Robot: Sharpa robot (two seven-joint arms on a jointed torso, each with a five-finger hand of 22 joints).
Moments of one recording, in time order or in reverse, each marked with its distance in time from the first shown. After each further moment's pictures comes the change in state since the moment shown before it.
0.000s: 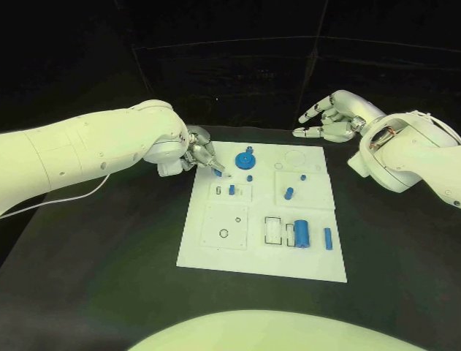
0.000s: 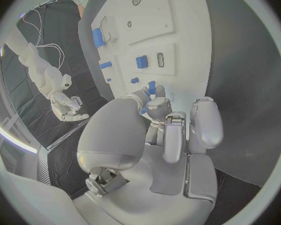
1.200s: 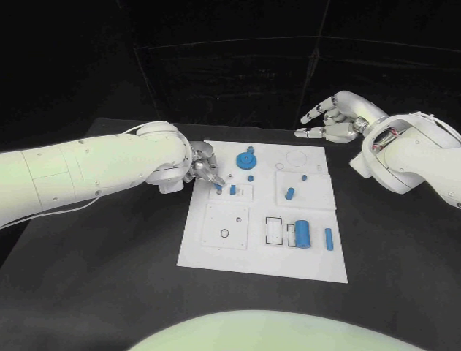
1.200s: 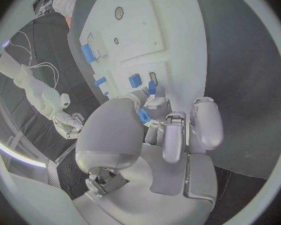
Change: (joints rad) left arm -0.056 -0.062 -0.001 0.146 -0.171 -0.101 -0.020; left_hand -0.030 -0.039 0.074 -0.025 0.000 0.000 0.001 0.011 0.007 0.009 -0.001 0.000 -0.005 0.000 0.000 0.000 0.000 0.000 0.006 -0.006 0.000 0.008; right arm 0.000 -0.001 0.000 0.002 0.004 0.000 0.001; right_hand 0.000 0.000 -0.003 0.003 0.000 0.000 0.000 0.000 0.000 0.000 0.000 0.000 0.001 0.000 0.000 0.000 0.000 0.000 0.000 0.000 0.000 0.000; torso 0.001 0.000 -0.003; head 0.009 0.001
